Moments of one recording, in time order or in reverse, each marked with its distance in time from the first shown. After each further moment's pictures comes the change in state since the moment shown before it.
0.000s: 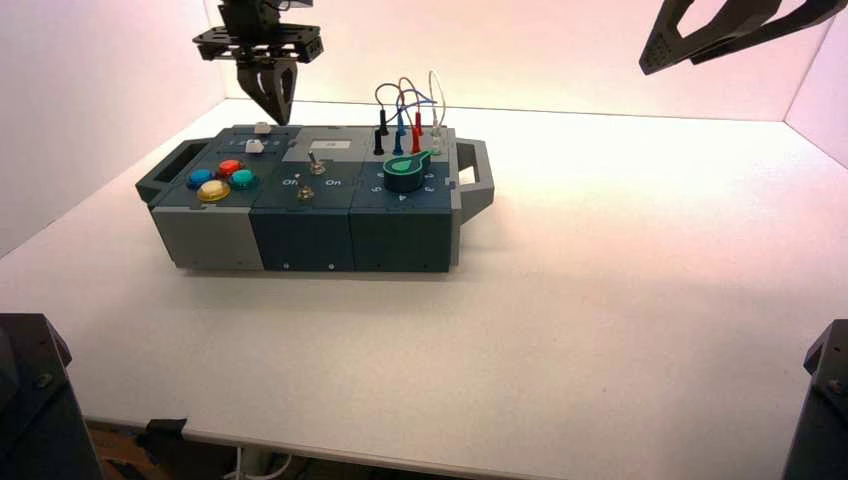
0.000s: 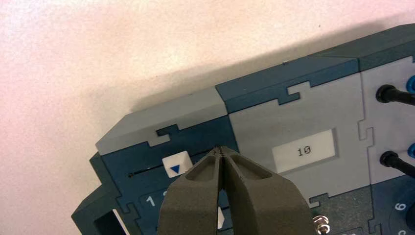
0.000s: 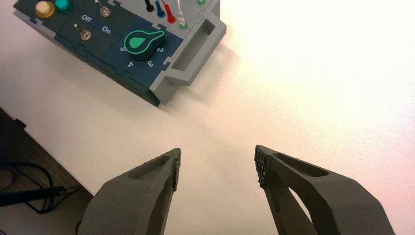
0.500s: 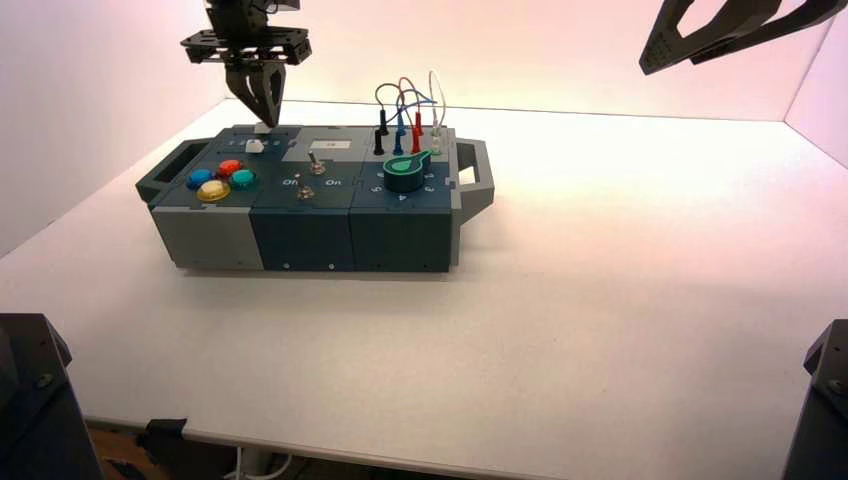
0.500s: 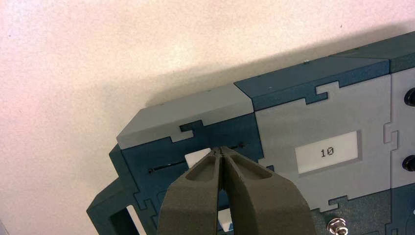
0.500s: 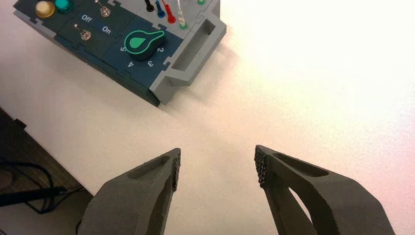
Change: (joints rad) left arm 0.029 0.011 -0.002 0.002 0.000 0.000; right arm -0.002 0.000 0.000 0.000 0.000 0.000
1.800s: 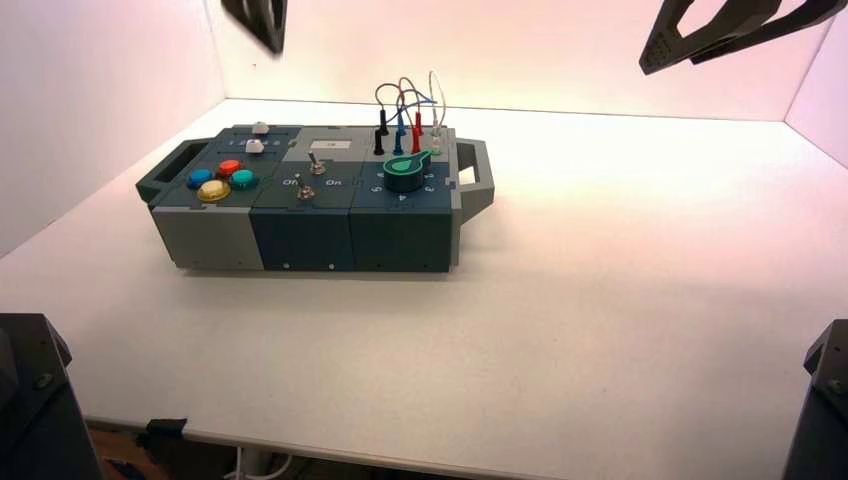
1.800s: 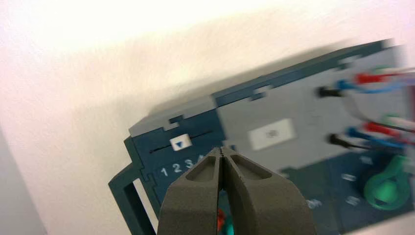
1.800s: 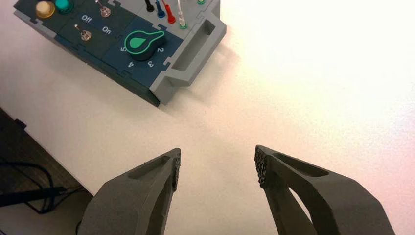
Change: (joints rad) left arm -0.066 -0.245 0.005 -0.005 0.063 0.009; right arm 0.002 0.000 0.000 0.000 0.000 0.000
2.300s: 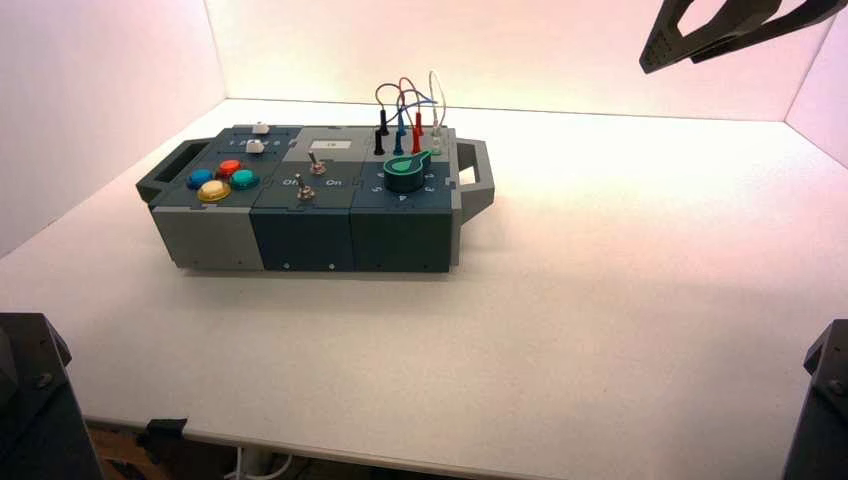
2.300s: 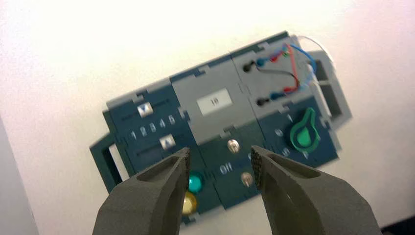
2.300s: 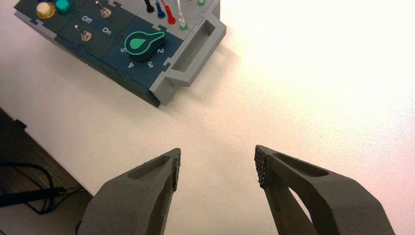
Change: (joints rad) left arm -0.057 -0.394 0.282 -0.064 -0.037 0.000; right arm 0.000 -0.003 0.000 0.000 0.000 0.000
